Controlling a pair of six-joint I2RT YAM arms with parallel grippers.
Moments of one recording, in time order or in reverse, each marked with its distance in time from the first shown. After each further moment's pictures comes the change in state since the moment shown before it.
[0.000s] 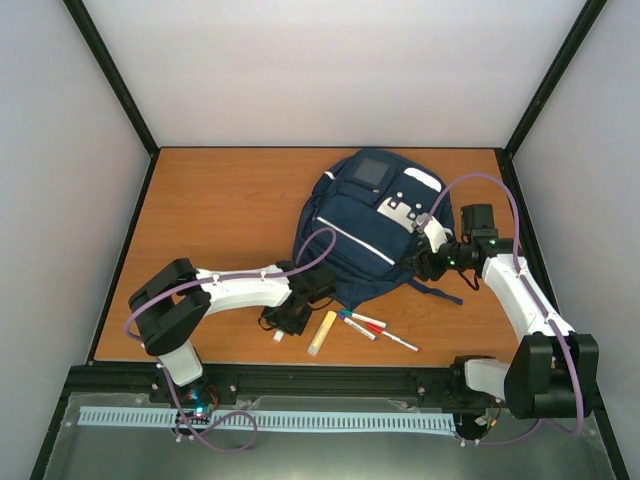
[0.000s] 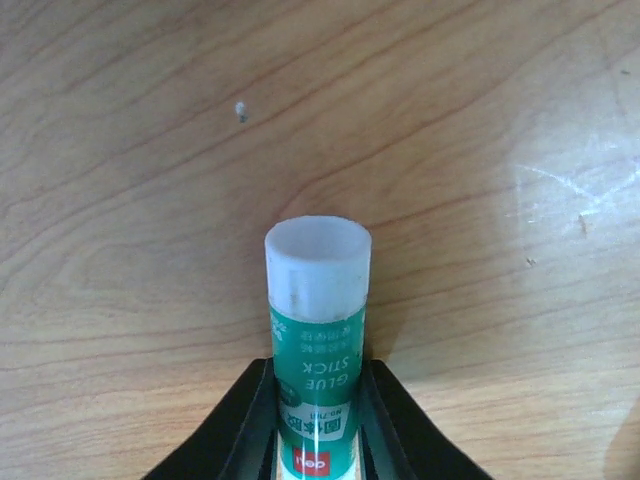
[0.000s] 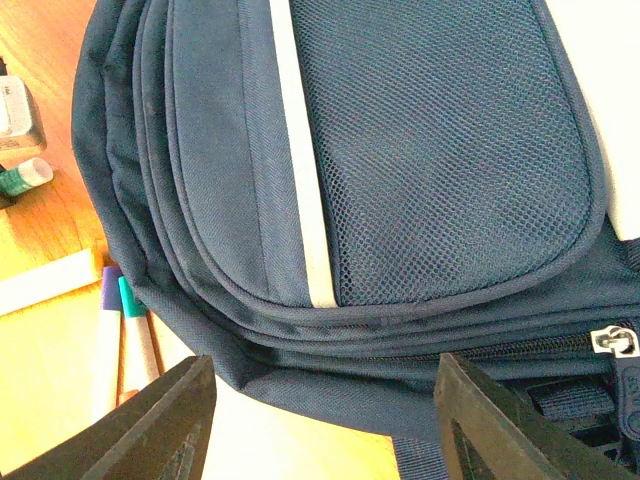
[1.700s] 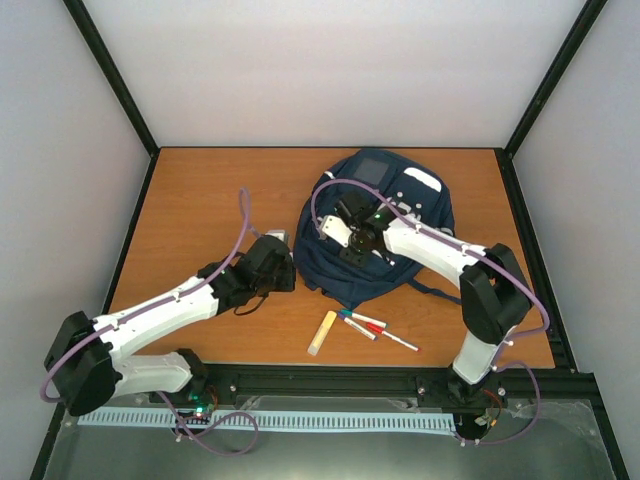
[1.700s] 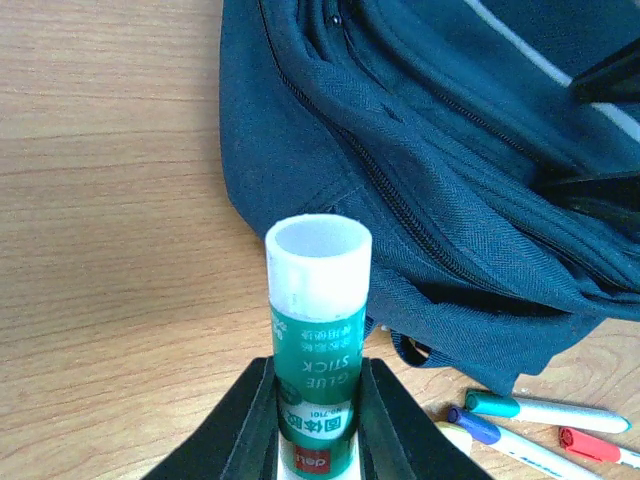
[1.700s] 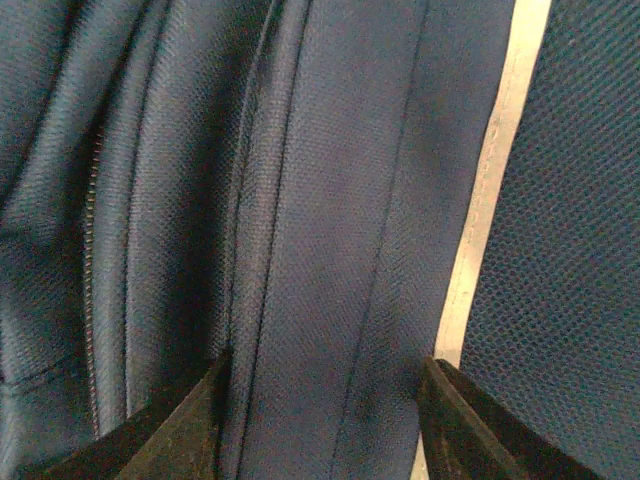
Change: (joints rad) left arm 0.203 -0.510 -0.209 0.510 -0.059 -0.058; right arm 0.669 0.505 0.467 -0.049 0.735 0.064
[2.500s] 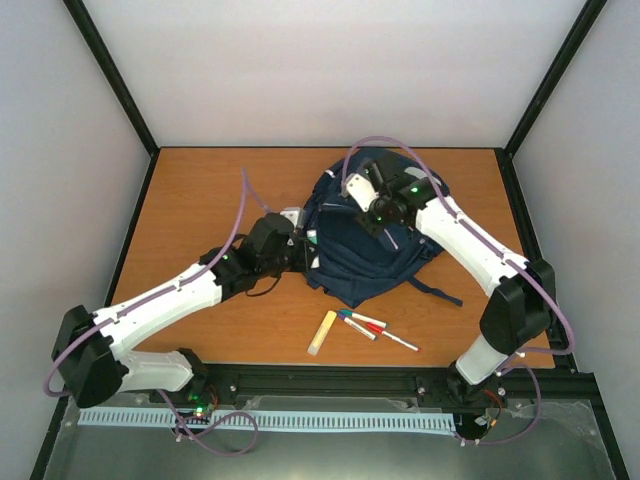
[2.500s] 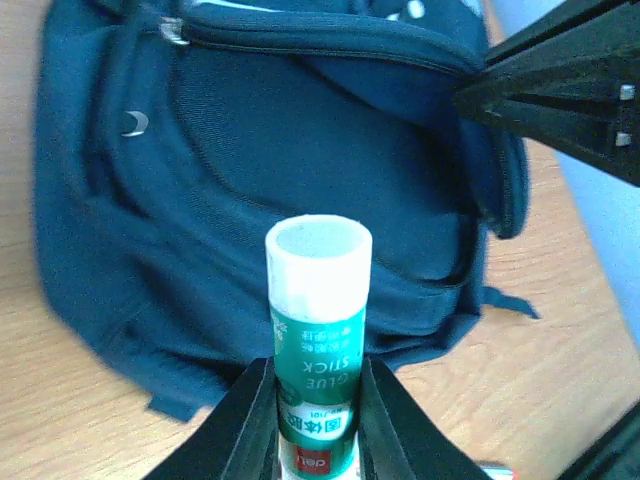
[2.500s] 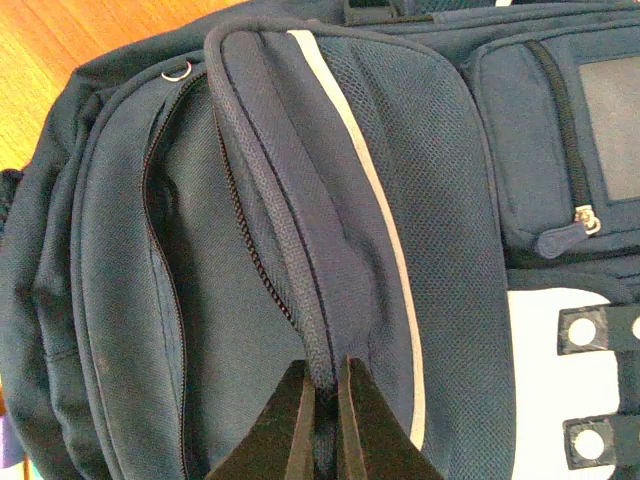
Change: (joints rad) left arm 0.001 0.035 0.154 0.069 0.121 0.020; right arm -0.127 -0.089 0.165 -0.103 -0.093 0.130
